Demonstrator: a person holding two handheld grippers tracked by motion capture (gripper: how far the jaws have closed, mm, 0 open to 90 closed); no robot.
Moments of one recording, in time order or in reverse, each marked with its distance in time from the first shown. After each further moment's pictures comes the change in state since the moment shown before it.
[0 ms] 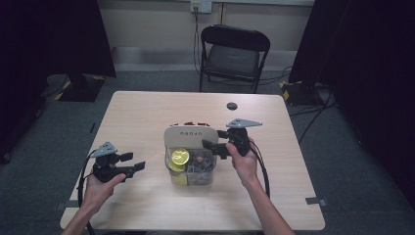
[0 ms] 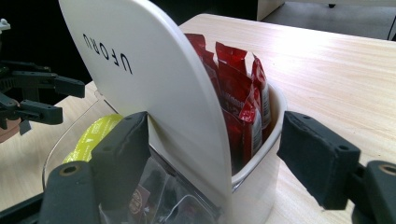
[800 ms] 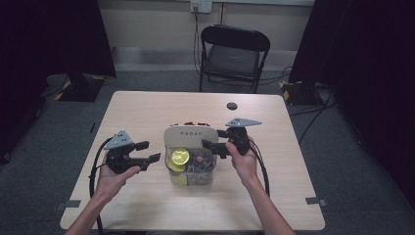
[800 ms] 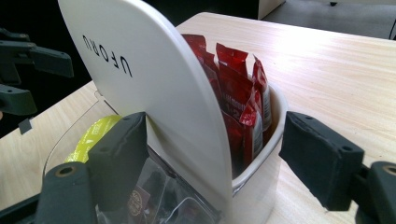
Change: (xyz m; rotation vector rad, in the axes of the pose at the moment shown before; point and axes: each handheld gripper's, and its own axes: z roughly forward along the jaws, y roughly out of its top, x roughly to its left) left arm -0.044 0.053 0.009 -0.065 -0.089 0.136; right arm 0.000 0.003 0.001 0.008 -0.002 -0.001
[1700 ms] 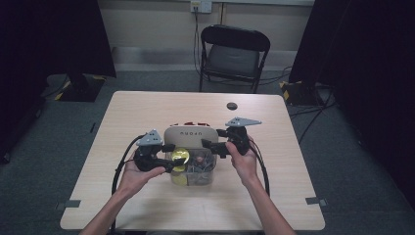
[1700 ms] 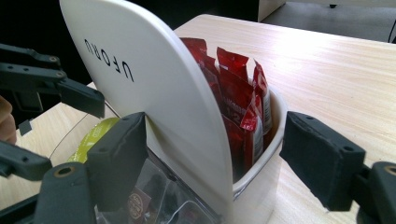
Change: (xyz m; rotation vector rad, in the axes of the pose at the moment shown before) left arm -0.033 0.013 0.056 0.109 -0.120 0.054; right arm 0.000 0.001 0.000 -0.006 0.000 -0.001
